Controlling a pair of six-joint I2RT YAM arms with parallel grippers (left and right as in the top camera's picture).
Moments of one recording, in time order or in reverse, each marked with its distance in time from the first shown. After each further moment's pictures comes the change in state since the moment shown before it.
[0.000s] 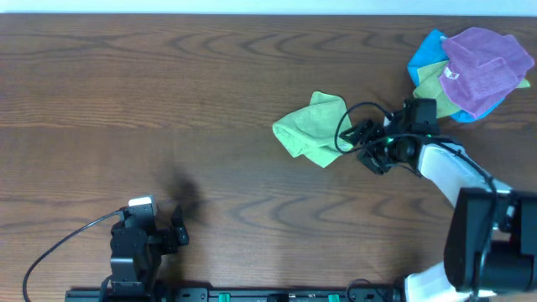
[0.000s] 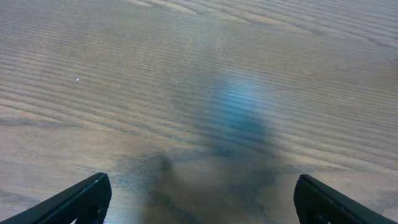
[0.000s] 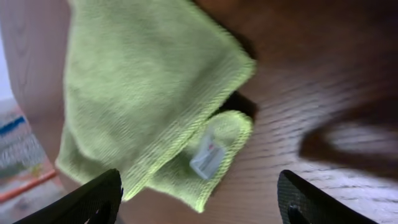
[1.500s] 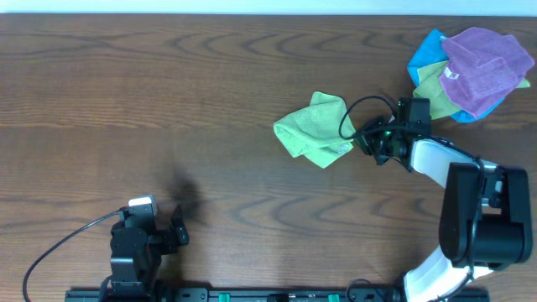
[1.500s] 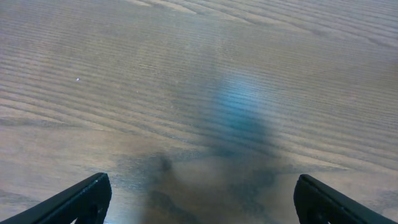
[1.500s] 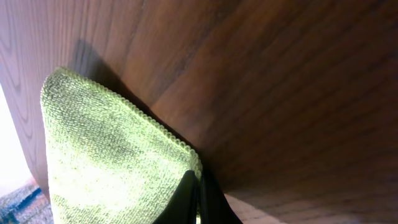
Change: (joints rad) left arm 0.000 0.000 0.000 0.000 0.000 0.000; right arm 0.005 0.126 0.001 0.230 0.129 0.229
